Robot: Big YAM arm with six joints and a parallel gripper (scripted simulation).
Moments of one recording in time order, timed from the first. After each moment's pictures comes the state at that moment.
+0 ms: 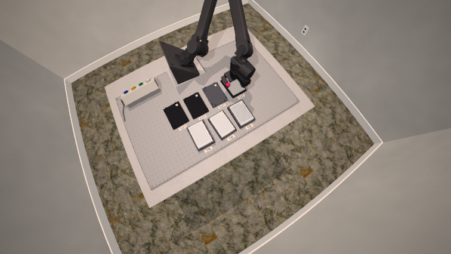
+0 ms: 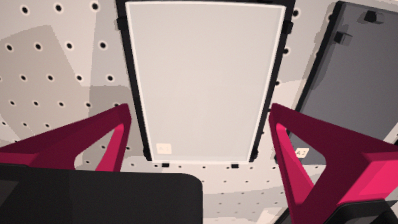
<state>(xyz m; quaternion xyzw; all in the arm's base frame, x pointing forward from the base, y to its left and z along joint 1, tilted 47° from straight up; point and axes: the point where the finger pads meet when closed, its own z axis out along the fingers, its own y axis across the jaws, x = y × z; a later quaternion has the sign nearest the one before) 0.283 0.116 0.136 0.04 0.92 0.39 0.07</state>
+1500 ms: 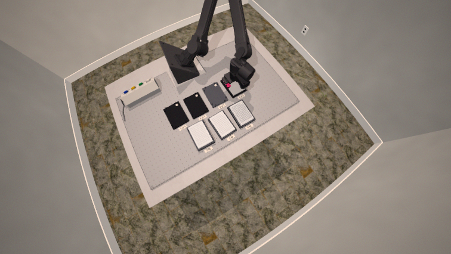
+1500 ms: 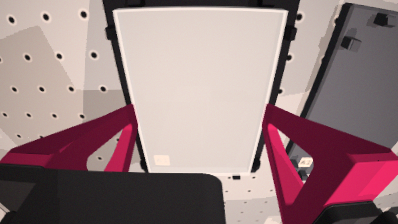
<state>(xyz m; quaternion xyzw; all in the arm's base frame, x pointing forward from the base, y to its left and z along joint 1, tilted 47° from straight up) 0.286 0.123 0.127 0.05 0.91 0.40 0.07</state>
